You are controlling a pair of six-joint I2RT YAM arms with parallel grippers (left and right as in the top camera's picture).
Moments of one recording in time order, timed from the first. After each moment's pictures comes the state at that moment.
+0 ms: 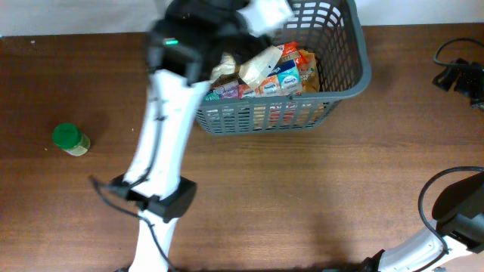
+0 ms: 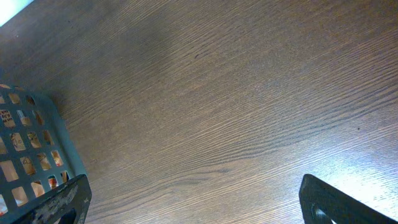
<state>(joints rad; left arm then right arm) -0.51 2.25 2.91 -1.34 0.07 0.72 -0.57 1.93 1.98 -1.21 -0.25 -0.02</state>
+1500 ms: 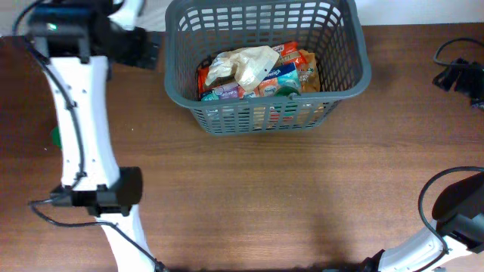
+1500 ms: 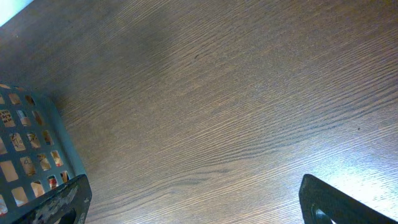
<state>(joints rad) -0.01 2.15 2.82 -1.68 -0.03 0.16 -0.57 1.93 1.98 -1.21 -0.25 -0.03</state>
